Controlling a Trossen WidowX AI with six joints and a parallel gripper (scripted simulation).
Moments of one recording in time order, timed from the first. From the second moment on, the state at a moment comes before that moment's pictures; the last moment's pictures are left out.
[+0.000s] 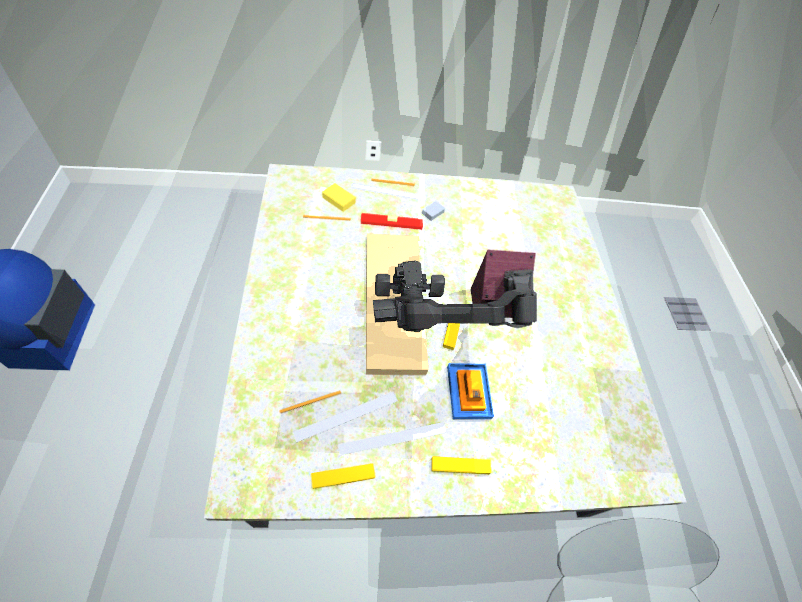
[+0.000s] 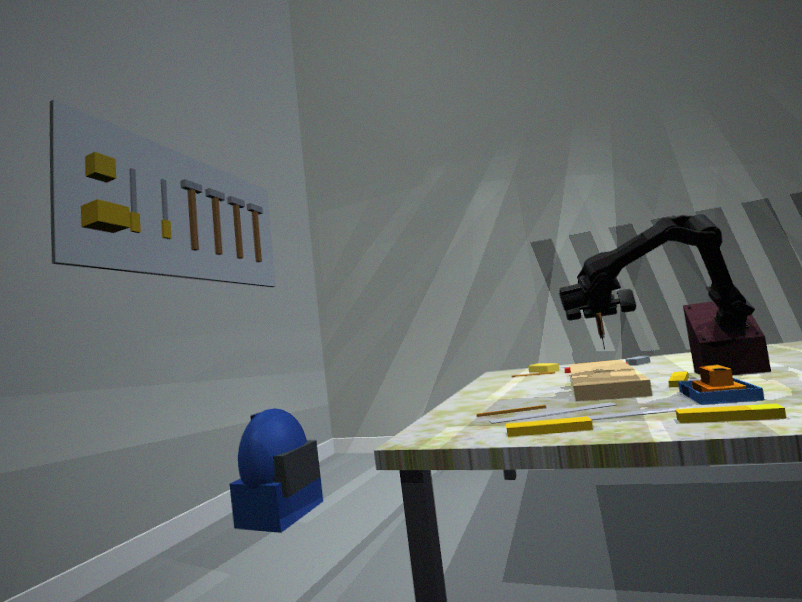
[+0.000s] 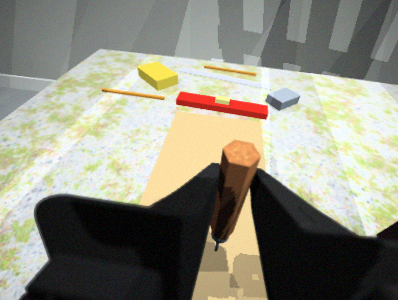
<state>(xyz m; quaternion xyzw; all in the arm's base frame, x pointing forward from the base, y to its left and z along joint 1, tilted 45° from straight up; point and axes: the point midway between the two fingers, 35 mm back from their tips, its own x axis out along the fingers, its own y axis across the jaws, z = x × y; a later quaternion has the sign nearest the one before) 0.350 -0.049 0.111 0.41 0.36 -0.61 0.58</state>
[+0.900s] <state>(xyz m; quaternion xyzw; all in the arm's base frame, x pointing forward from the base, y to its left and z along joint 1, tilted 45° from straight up) 0.363 -0.023 0.098 0.41 0.36 -0.61 0.57</state>
